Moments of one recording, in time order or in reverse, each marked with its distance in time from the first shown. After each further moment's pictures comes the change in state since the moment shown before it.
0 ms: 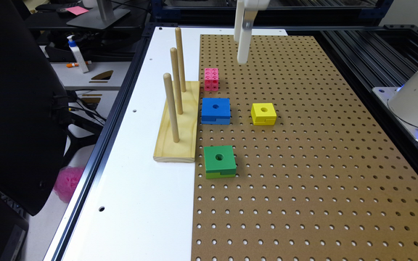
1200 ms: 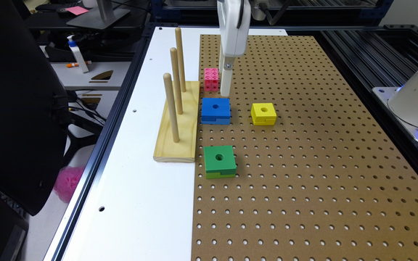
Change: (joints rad) arm 0.000 0.165 0.033 0.046 0.000 0.134 0.028
